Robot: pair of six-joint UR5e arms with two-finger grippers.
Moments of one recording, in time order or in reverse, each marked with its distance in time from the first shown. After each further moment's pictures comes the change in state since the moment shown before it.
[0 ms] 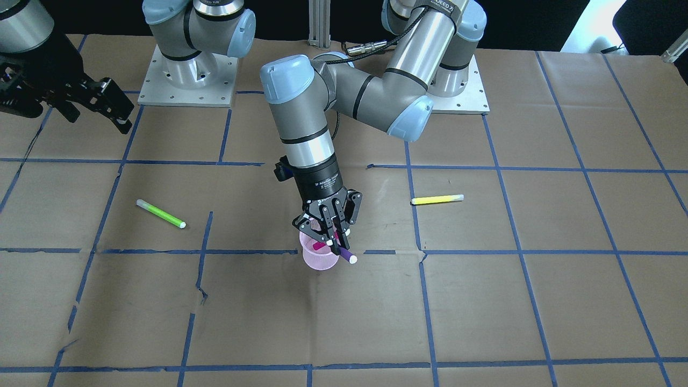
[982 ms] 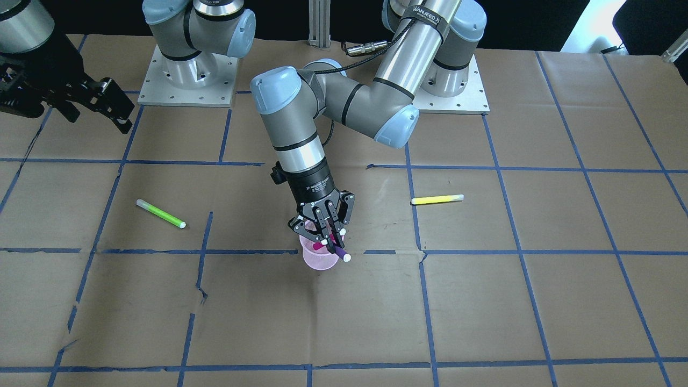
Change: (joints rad) left arm -0.035 -0.037 -0.011 0.002 0.042 -0.015; right arm 0.000 0.000 0.001 0.003 -0.002 -0.006
